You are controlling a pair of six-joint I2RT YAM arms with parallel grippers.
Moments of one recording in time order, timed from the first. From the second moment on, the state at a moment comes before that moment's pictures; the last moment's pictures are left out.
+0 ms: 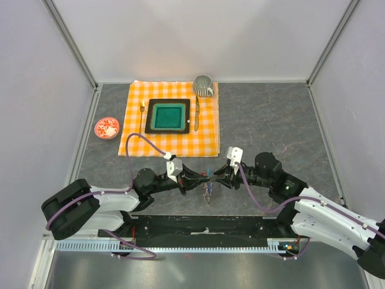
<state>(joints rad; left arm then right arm) -0.92 1.24 0.20 1.26 0.48 -0.23 0.84 0.77 0.51 -0.01 -0.42 -0.07</state>
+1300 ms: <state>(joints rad) -0.92 1.20 0.19 1.26 0.50 -0.17 0.84 0.78 0.53 -0.02 -0.48 -0.08</state>
